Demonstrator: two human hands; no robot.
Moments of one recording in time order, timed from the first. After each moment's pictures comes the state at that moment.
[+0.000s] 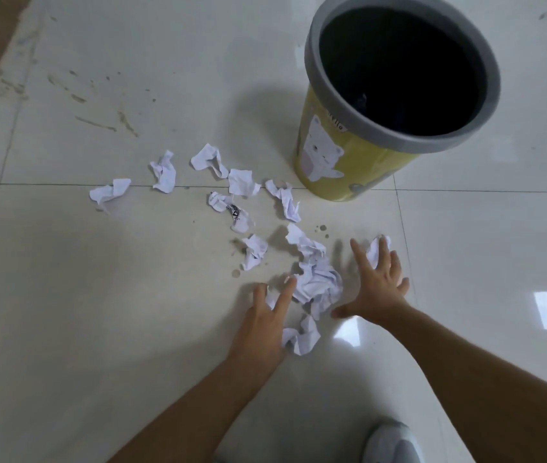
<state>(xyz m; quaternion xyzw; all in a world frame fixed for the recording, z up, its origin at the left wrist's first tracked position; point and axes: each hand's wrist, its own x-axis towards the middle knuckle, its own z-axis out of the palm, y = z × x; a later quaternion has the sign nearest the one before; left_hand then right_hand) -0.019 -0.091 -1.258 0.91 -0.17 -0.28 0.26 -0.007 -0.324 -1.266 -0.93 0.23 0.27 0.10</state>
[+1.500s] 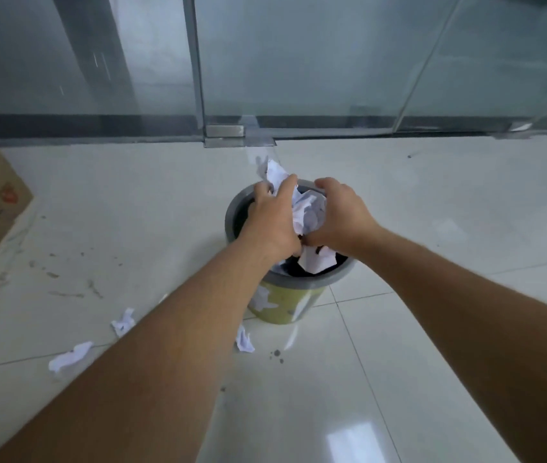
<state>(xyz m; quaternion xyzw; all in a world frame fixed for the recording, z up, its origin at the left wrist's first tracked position) 0.219 -0.236 -1.017 0.92 -0.23 -0.09 0.31 0.171 -0.358 -0.992 -0.95 0.16 -0.04 0.26</state>
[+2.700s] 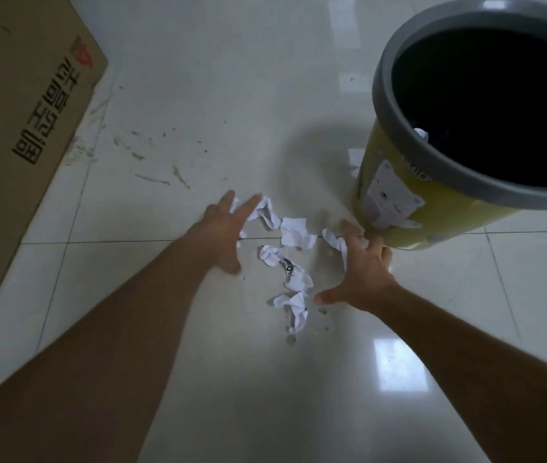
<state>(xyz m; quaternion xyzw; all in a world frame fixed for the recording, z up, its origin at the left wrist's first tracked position) 0.257 0.010 -1.259 0.94 -0.16 -0.28 0.05 0.149 -0.226 -1.263 -0.93 0.19 0.23 0.22</state>
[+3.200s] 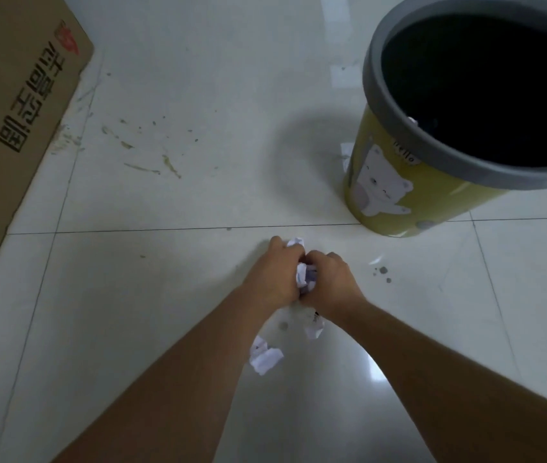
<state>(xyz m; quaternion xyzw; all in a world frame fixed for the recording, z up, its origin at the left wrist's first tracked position) 0.165 -0.075 -1.288 0.92 -0.17 -0.28 0.21 0.121 -0.193 -1.278 -0.91 0.13 0.21 0.35</state>
